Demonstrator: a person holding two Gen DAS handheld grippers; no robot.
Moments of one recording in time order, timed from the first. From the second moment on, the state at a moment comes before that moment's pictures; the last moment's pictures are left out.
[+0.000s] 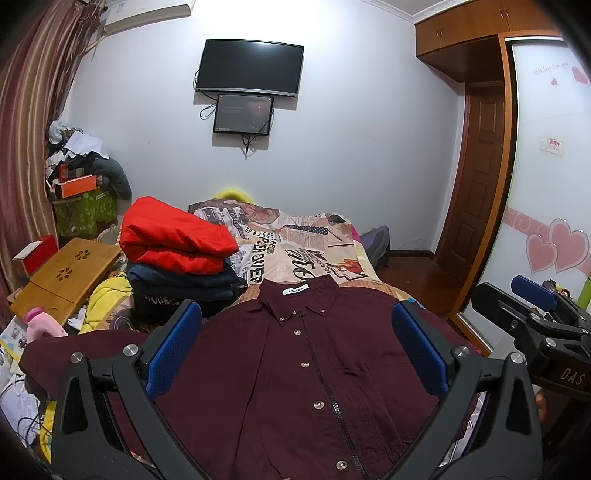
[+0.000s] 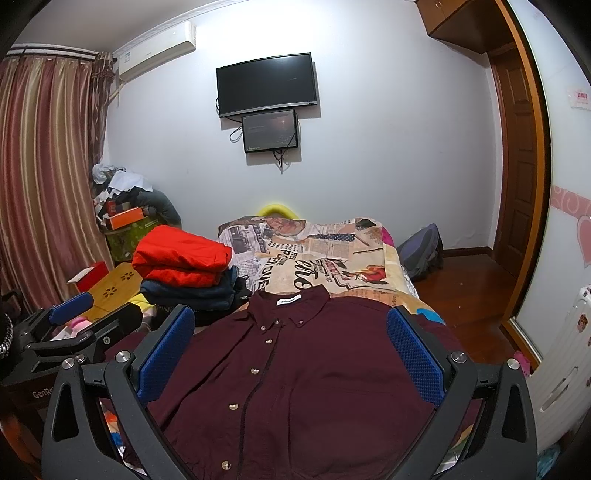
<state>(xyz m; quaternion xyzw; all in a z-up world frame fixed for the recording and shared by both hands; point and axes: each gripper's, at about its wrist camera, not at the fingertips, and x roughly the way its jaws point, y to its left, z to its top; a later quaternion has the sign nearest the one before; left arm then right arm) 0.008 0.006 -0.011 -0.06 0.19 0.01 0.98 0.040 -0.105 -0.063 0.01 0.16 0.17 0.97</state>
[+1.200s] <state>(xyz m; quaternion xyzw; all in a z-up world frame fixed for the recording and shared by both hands) 0.036 0.062 -0.024 -0.08 0.21 0.09 0.97 0.076 -0.096 -0.077 0.00 0.21 0.17 0.96</state>
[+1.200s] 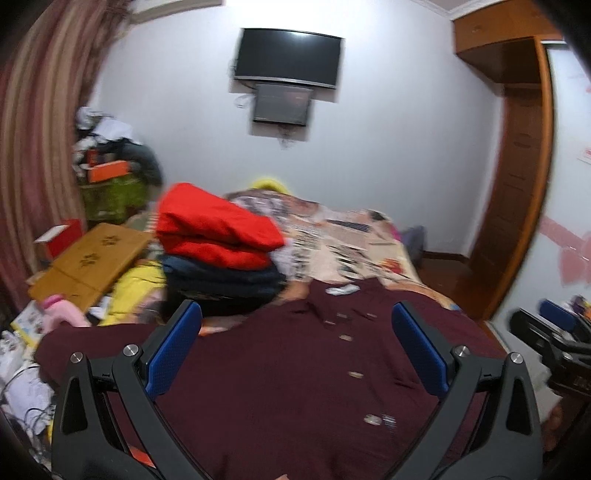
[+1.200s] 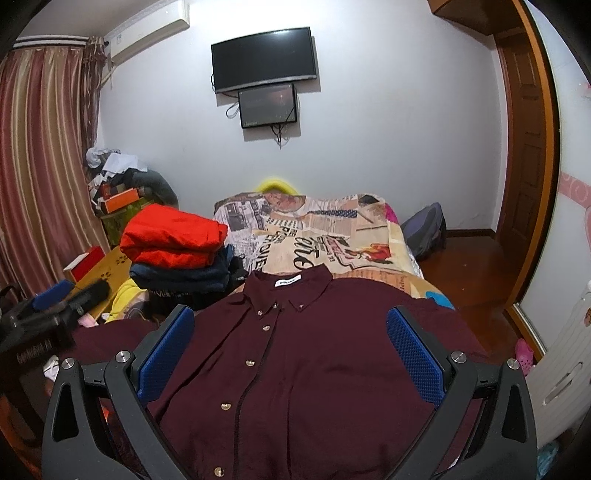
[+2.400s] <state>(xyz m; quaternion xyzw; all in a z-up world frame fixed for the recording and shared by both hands) -0.060 0.464 -0.259 -0.43 0.28 0.38 0.77 0.149 -0.019 -0.113 -0.05 0.31 0.19 0.93</state>
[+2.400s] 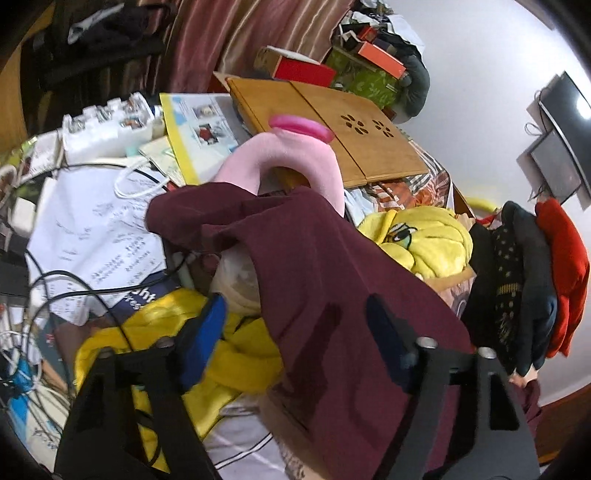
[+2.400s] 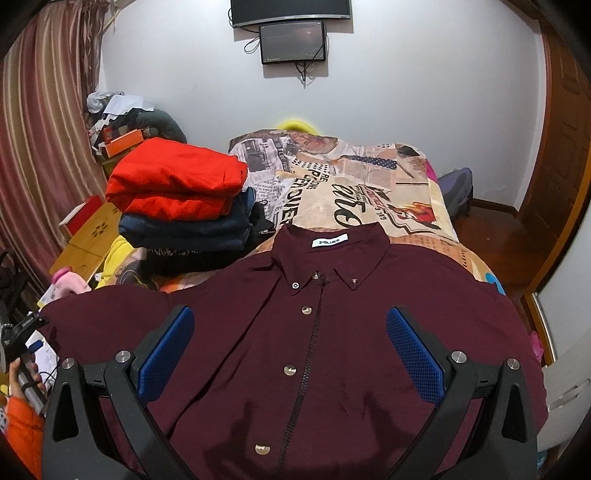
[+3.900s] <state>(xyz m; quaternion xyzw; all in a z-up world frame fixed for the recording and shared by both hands) -0.007 0.428 -0.095 -0.20 0.21 0.45 0.84 0.142 -0.095 -0.110 0.03 0.30 0.15 0.94</state>
